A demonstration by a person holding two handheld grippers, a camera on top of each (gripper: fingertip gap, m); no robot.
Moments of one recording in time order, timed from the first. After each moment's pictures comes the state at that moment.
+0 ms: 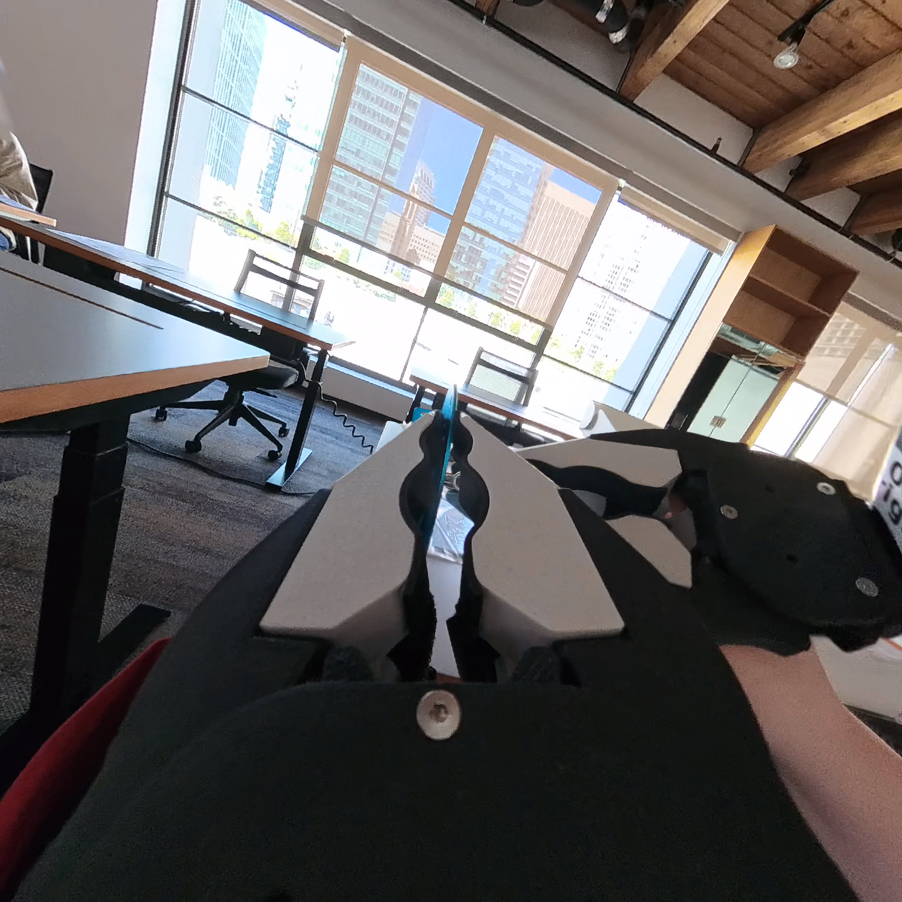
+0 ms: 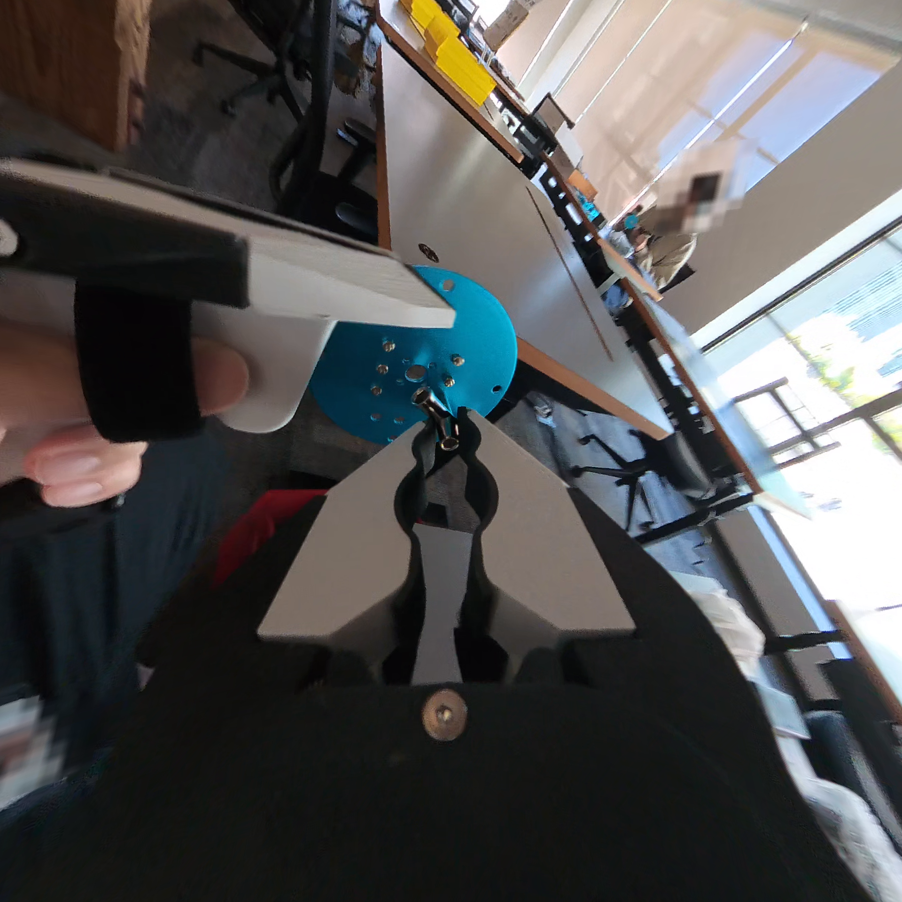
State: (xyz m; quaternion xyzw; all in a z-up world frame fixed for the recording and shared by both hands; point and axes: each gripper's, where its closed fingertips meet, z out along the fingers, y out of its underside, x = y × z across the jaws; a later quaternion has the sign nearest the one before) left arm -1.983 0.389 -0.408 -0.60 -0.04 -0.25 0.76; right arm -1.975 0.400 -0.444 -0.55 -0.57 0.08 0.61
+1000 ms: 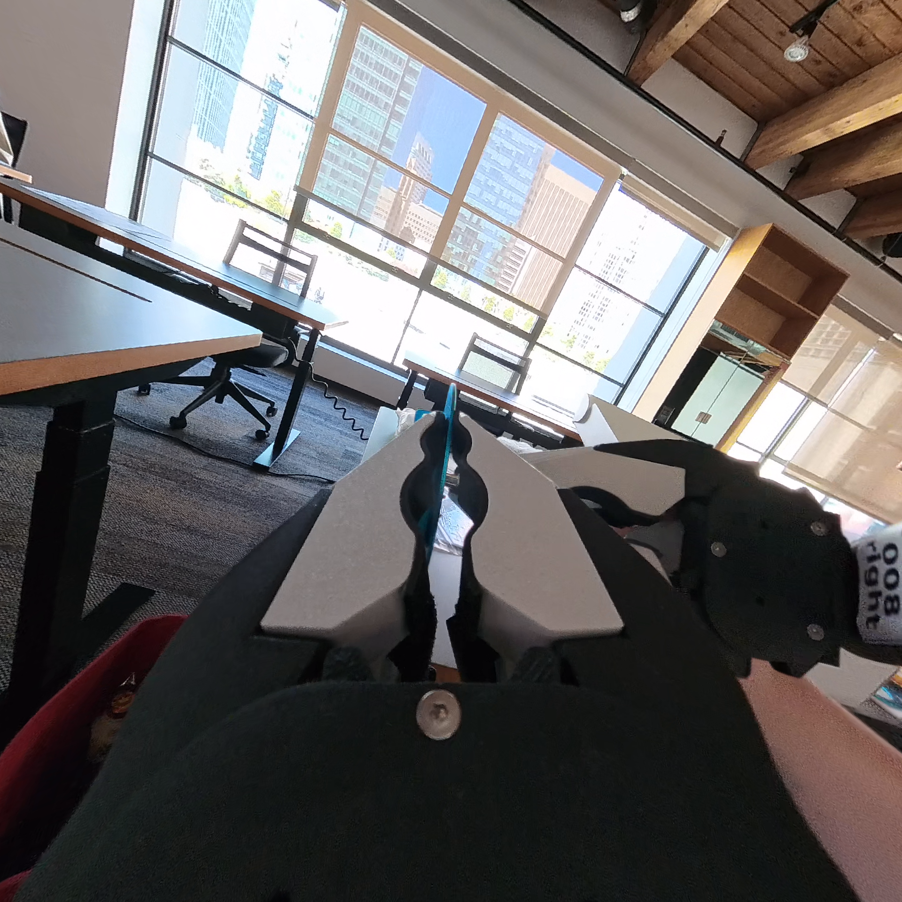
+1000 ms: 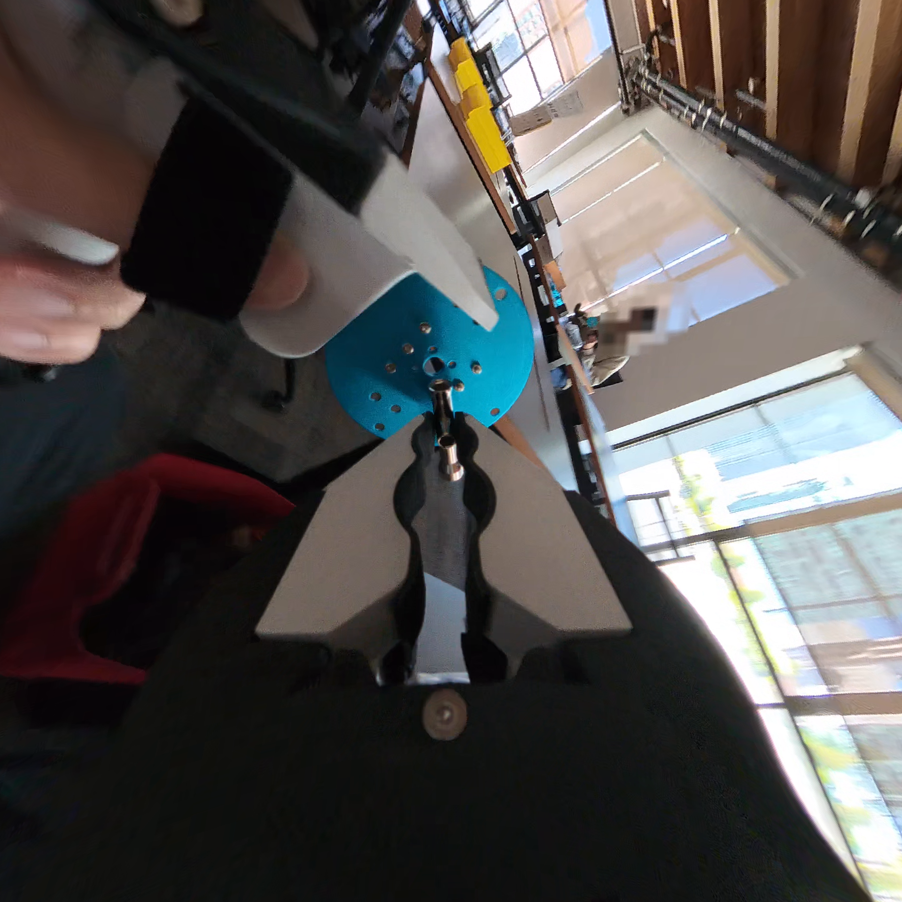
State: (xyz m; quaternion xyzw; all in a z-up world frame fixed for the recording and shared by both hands) left arm -1.990 0.393 -0.410 -0.61 -0.05 -0.28 0.74; right arm -1.980 0.401 -0.446 -0.41 -0.65 -0.01 0.64
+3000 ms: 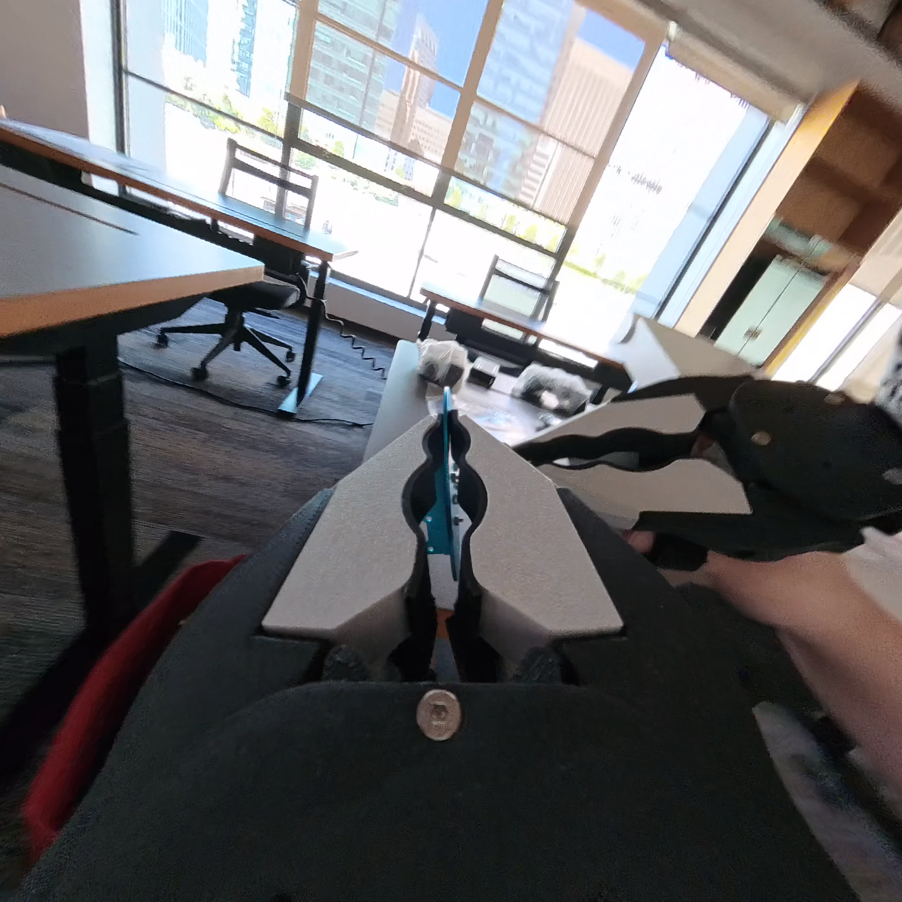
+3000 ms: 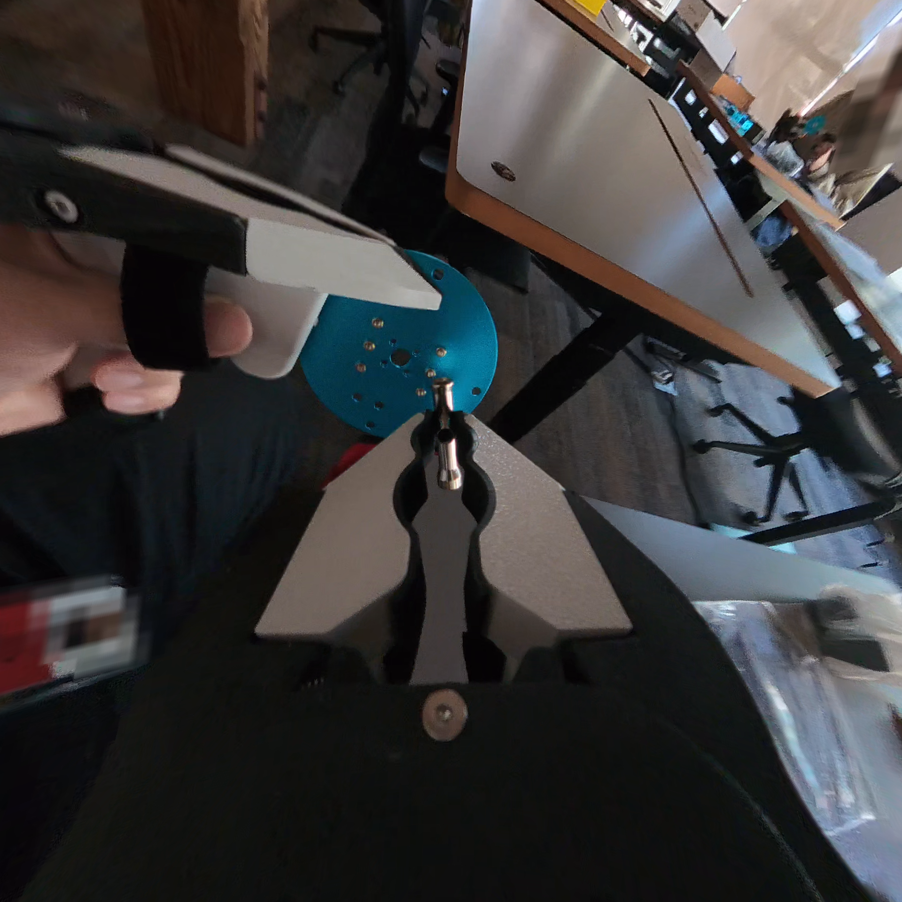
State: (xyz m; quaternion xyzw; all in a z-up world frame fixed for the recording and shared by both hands) left arm -1.970 0.430 -0.462 -0.68 -0.01 -0.24 0.70; right arm -1.947 0.431 -0.491 -0.59 -0.60 0.17 0.51
